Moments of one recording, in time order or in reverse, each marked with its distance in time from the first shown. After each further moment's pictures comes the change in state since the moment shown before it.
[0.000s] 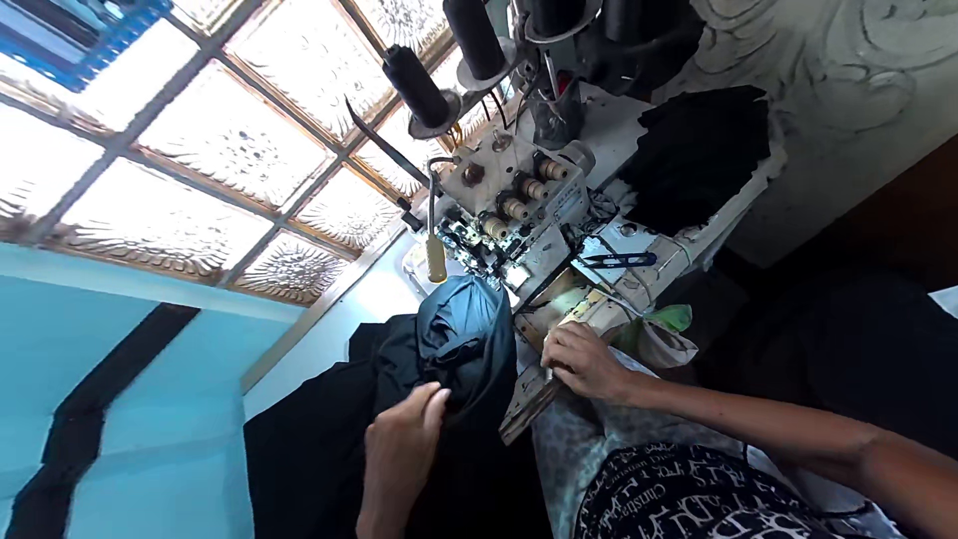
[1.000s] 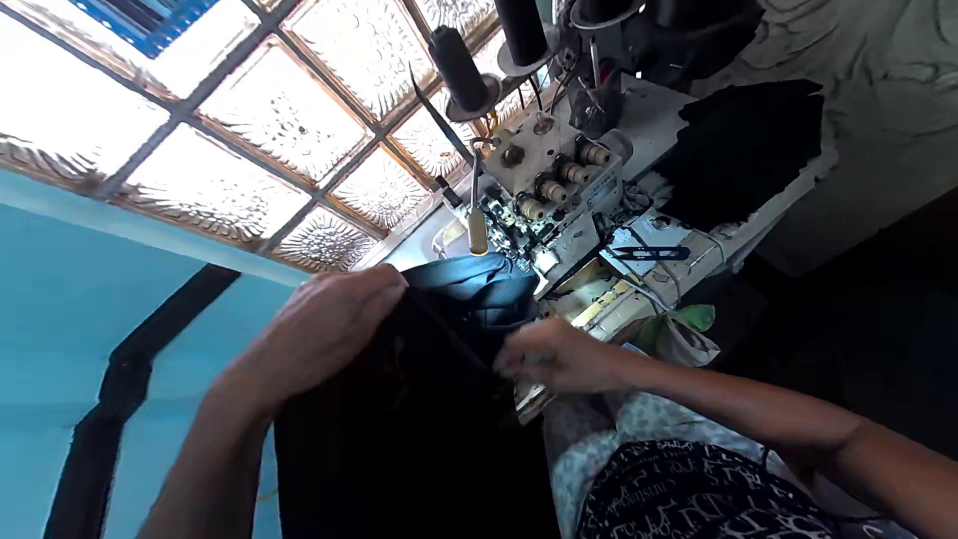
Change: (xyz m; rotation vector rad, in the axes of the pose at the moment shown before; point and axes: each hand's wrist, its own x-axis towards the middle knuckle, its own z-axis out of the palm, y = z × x) left_hand 0.083 -0.014 -0.135 0.126 -0.074 0.513; right_hand 0.078 -0.082 -0.027 0.410 -0.246 -0.156
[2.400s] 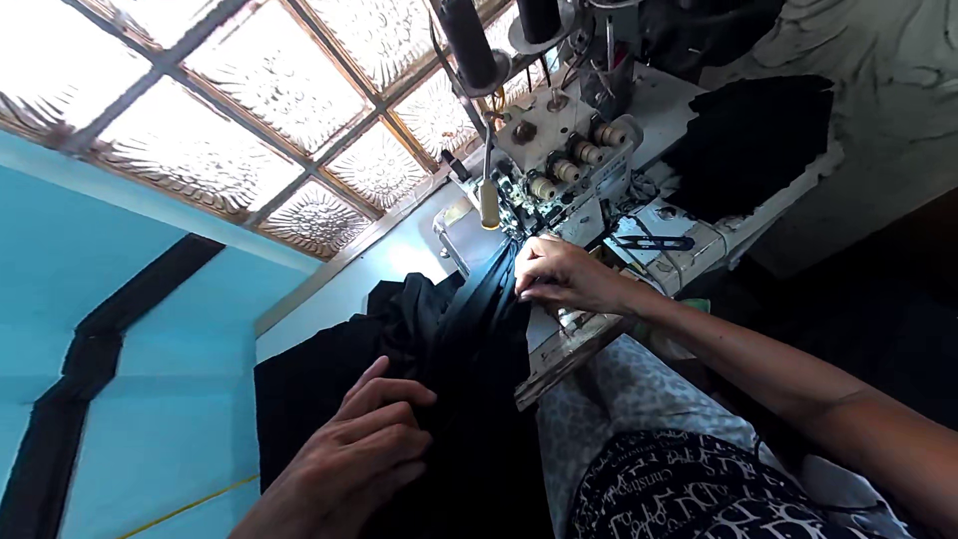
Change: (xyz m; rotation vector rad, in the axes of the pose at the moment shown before) left_hand -0.106 0.048 0.047 -0.562 0.059 0.240; right_hand 0.024 0.057 -0.043 -0.267 0.047 -0.100
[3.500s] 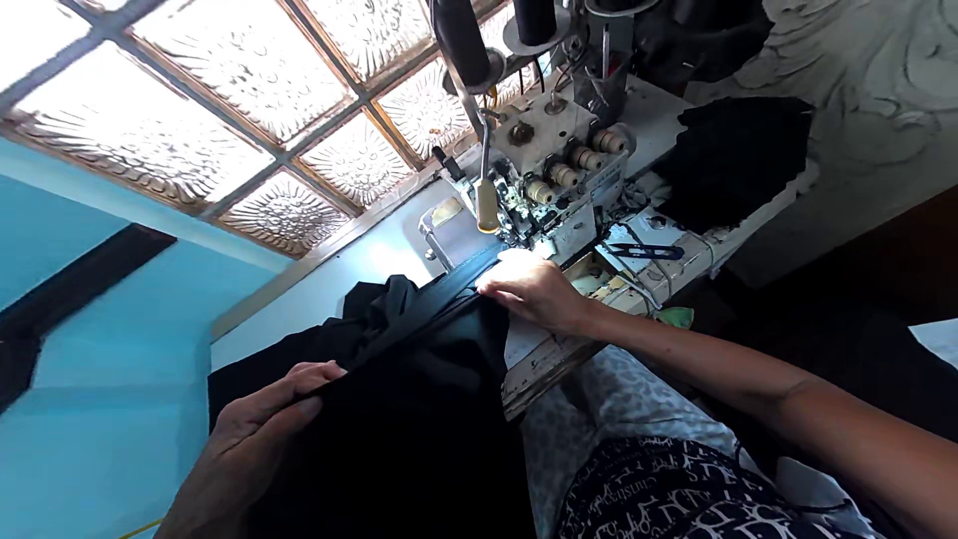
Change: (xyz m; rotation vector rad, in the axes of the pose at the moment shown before) left_hand -0.051 -0.086 -0.009 -0.317 0.346 -0.337; right_hand 0.013 -0.001 0.044 -0.285 0.224 -0.186
